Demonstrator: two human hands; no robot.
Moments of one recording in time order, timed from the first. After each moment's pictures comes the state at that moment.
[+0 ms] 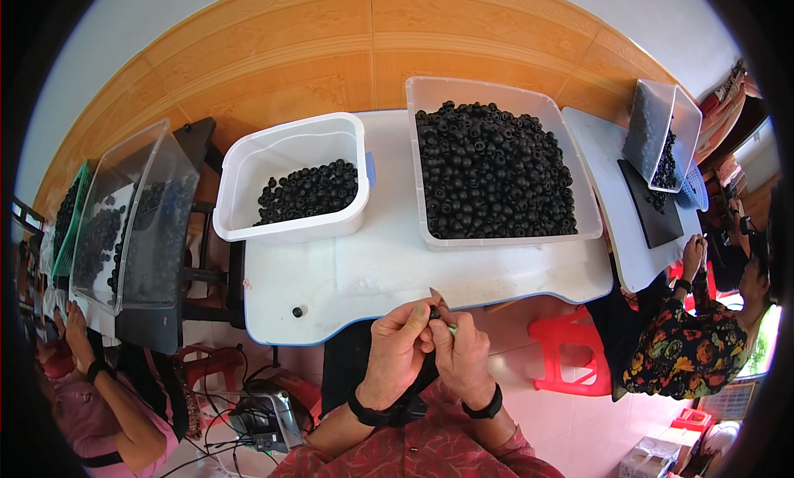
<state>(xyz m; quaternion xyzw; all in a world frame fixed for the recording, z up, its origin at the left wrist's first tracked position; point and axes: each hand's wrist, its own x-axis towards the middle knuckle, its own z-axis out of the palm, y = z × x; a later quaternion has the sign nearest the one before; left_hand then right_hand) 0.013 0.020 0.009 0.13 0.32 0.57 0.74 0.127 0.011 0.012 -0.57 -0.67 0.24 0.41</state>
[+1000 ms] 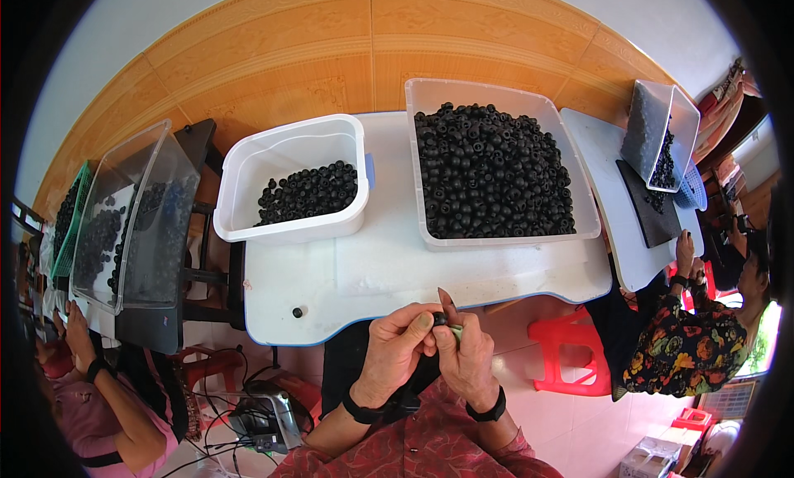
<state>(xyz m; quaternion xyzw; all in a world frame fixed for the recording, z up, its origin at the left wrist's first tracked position) 0.005 0.017 0.000 0.22 0.27 0.57 0.74 0.132 0.008 0.023 -0.55 -0.67 0.27 0.42</state>
